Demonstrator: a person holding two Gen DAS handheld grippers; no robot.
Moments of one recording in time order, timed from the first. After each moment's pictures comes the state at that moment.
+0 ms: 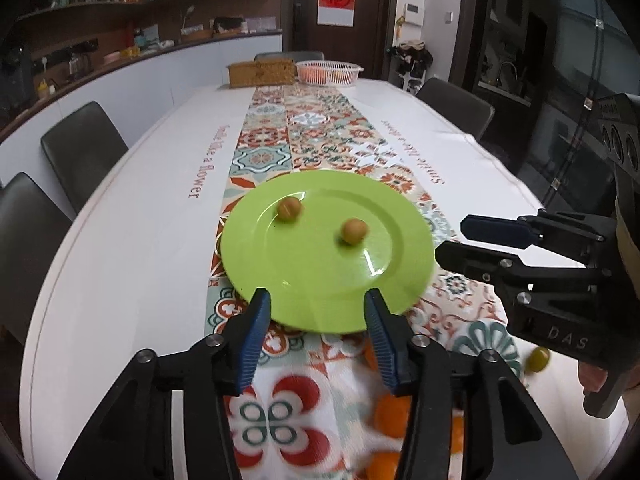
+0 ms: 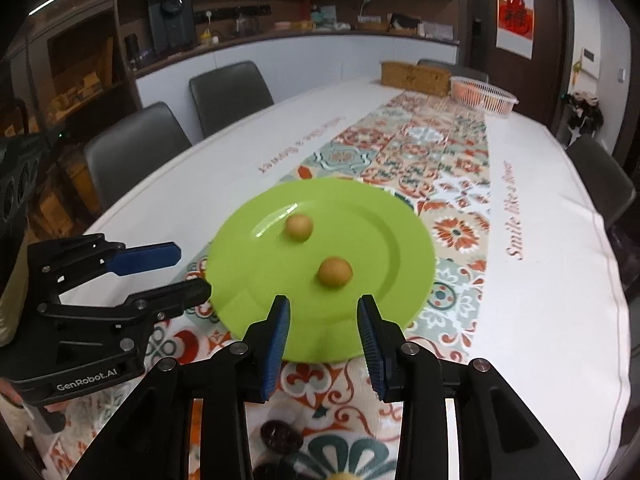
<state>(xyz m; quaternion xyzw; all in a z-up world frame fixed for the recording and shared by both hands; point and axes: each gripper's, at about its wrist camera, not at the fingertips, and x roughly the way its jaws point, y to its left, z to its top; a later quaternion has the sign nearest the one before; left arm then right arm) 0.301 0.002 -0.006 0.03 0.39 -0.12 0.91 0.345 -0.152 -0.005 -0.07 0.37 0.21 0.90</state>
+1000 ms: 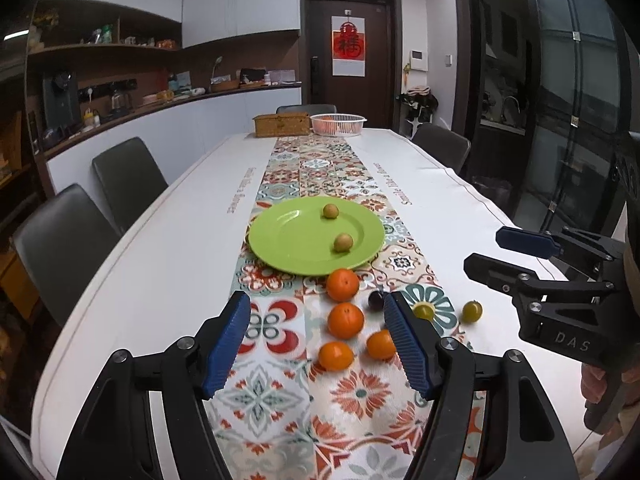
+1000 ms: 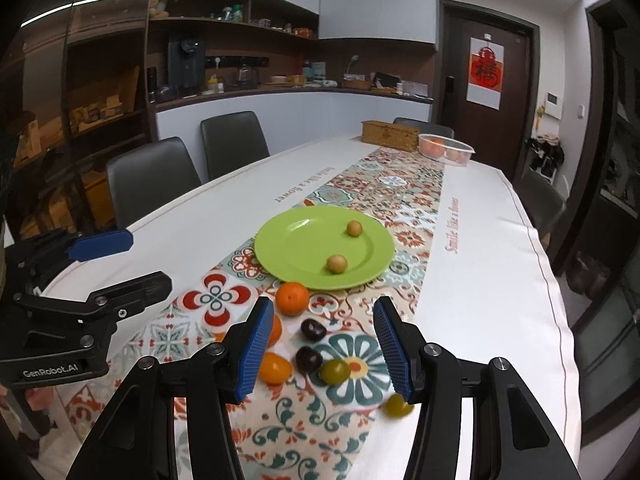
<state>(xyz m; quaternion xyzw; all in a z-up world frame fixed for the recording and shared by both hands) 0.142 -0.010 0.033 0.03 0.30 -0.08 0.95 0.186 -0.182 0.036 -0.07 0.29 0.17 0.94</state>
